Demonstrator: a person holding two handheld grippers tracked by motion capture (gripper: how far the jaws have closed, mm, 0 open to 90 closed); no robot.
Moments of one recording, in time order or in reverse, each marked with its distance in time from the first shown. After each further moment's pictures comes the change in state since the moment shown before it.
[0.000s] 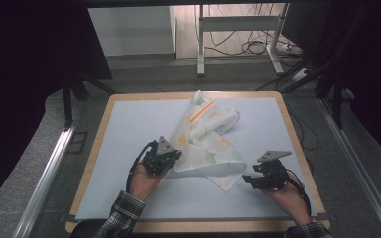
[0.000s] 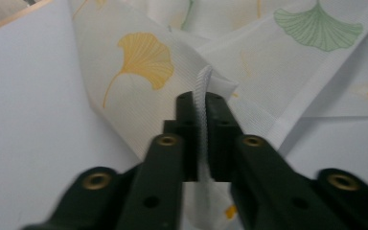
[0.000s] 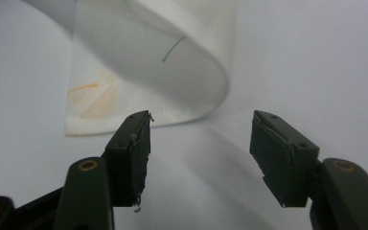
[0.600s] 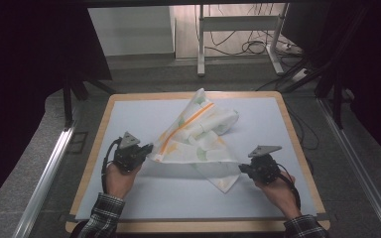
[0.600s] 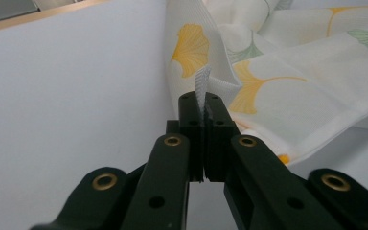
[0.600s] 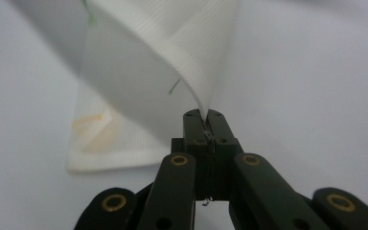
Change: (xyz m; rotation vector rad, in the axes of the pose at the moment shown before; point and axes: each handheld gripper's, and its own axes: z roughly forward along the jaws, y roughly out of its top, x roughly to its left) left arm 0.057 -0.032 -0.045 -0.080 0.065 -0.209; right arm 0.011 0.024 0.009 -0.026 -0.005 -0.043
